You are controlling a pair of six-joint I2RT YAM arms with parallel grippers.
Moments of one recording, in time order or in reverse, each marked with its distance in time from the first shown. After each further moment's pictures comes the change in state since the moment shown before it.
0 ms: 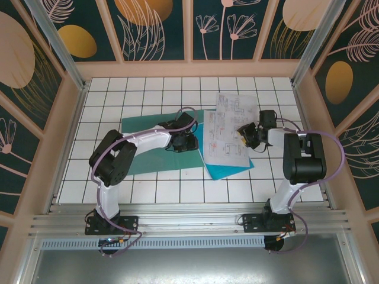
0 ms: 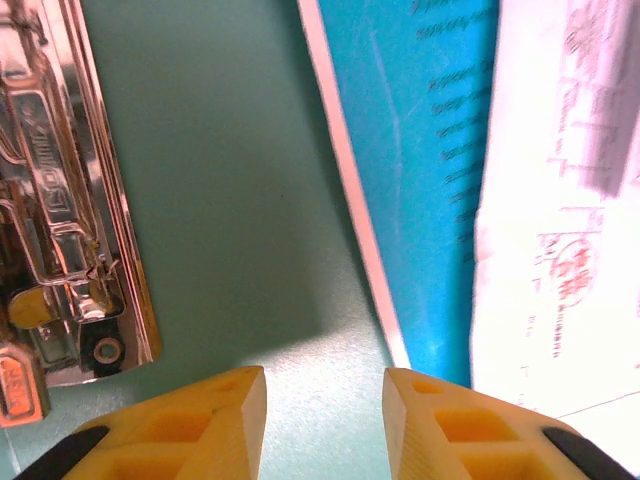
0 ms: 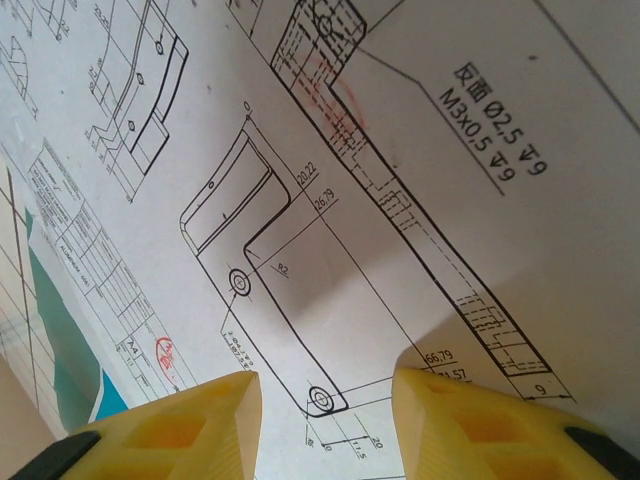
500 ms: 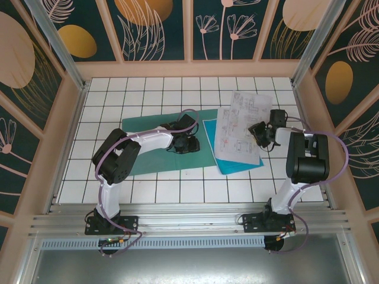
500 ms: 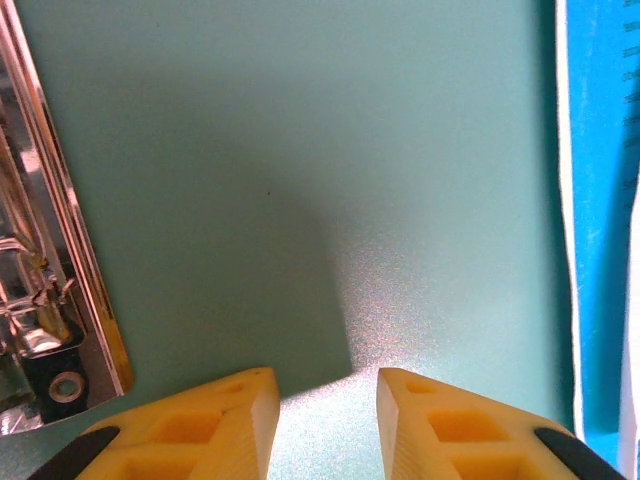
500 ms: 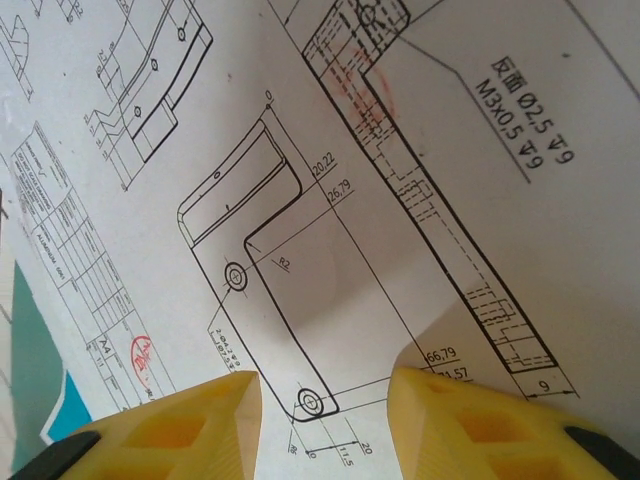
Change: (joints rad) left arm 0.000 0.049 -0.008 0.042 0.035 0.014; right arm -0.104 0.009 0.006 0.010 0.074 -0.106
